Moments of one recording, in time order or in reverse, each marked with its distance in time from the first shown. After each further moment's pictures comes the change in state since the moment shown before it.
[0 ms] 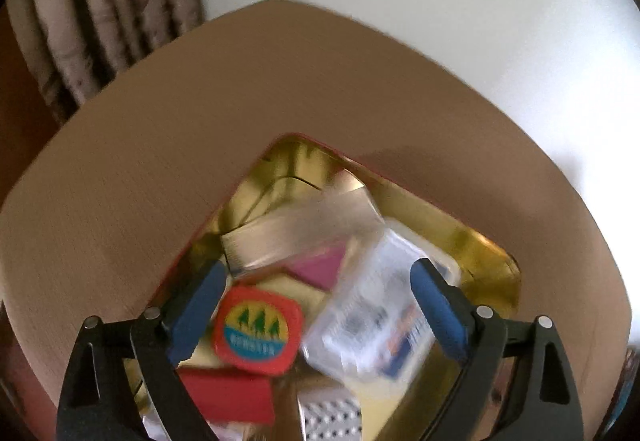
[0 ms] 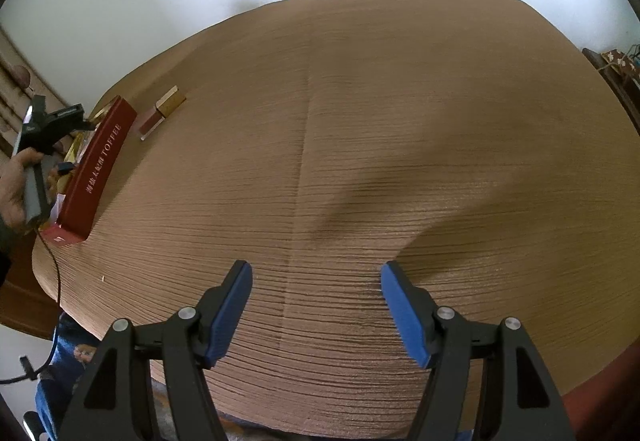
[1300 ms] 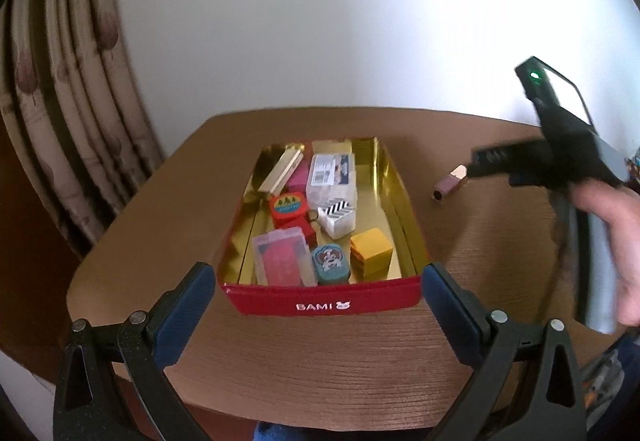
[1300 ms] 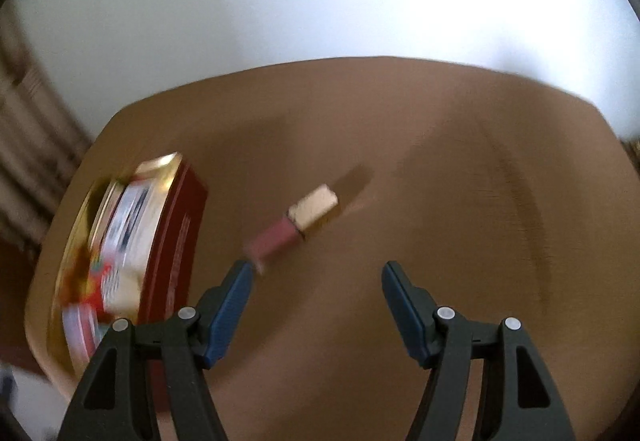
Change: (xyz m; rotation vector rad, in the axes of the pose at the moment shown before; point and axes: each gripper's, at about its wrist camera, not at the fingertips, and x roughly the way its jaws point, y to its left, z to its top) left arm -0.169 0.033 -0.163 0.467 -0.340 -0.119; right arm 0.070 0.199 0.143 -0.036 -0.106 -0.080
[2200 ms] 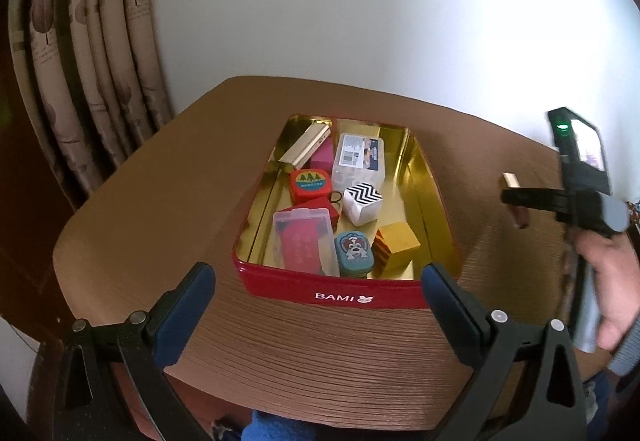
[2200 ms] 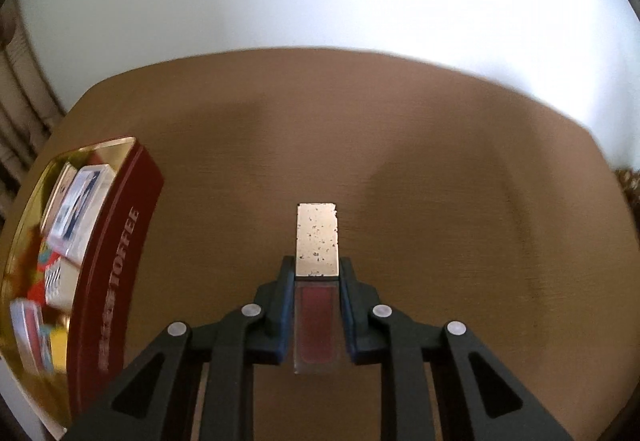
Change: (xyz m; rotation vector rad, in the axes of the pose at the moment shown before) left arm 0.015 0.028 0.000 -0.145 0.077 -0.022; right arm -0.001 0.005 -0.013 -0.153 -0.014 -0.098
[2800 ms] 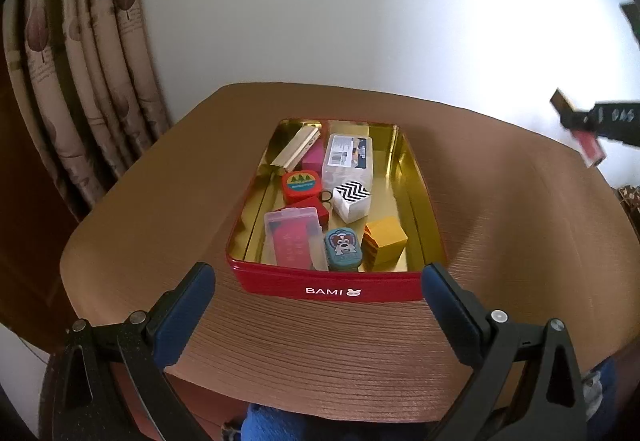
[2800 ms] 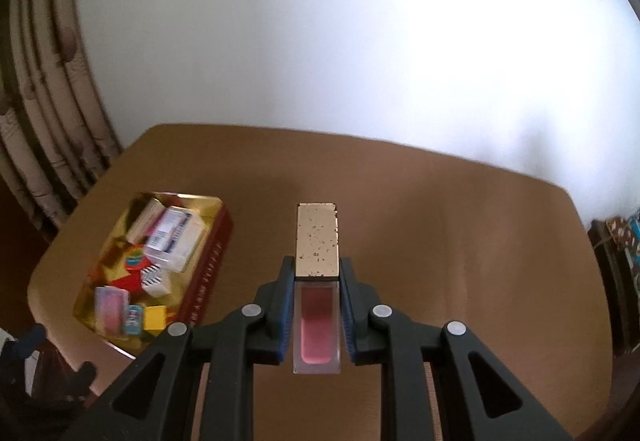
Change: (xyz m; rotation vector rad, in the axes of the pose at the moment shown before) left arm -0.009 -0.010 -0.002 0.045 -0.007 0.012; right arm -0.128 -0.014 0.032 -0.086 -0.176 0.080
